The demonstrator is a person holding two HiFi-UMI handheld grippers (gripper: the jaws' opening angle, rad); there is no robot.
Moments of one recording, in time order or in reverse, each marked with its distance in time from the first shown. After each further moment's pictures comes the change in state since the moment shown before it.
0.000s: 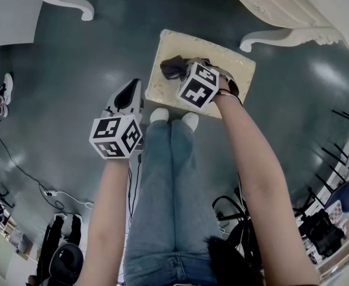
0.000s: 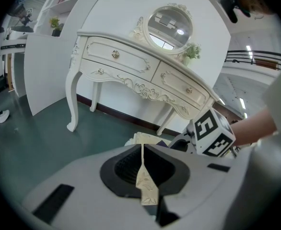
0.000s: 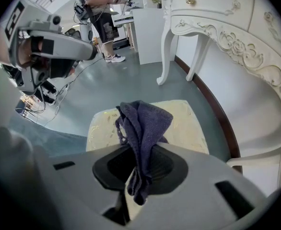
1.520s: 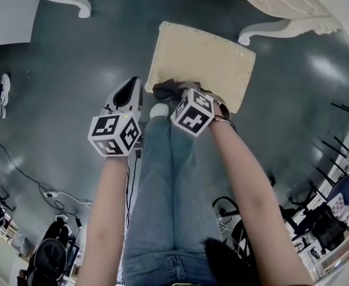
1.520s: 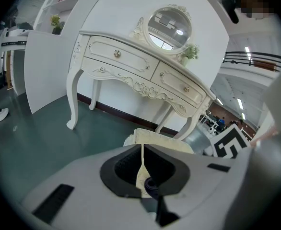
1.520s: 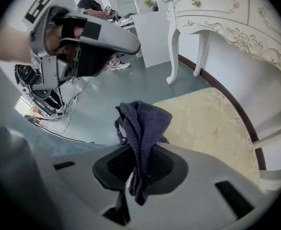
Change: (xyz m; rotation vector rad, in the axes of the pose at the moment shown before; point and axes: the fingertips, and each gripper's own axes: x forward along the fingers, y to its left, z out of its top) left arm -0.017 0.000 -0.013 -0.007 0.025 -0.015; right arm 0.005 0.109 -0.012 0.110 -0.066 0.114
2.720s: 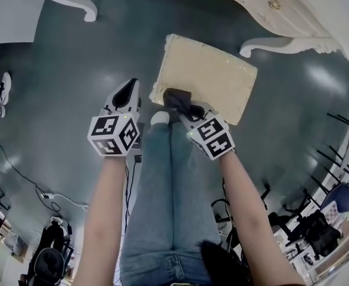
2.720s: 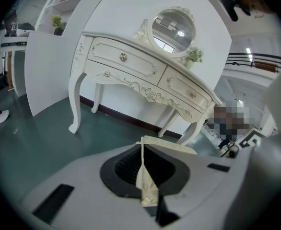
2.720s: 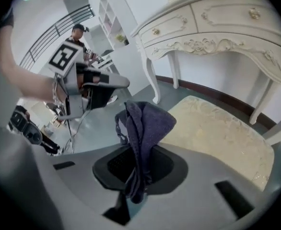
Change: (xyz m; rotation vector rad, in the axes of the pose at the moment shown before) left arm 0.006 0.029 0.032 -0.012 -0.017 0.012; right arm -0.045 -0.005 0.024 0.337 -0.344 -0.024
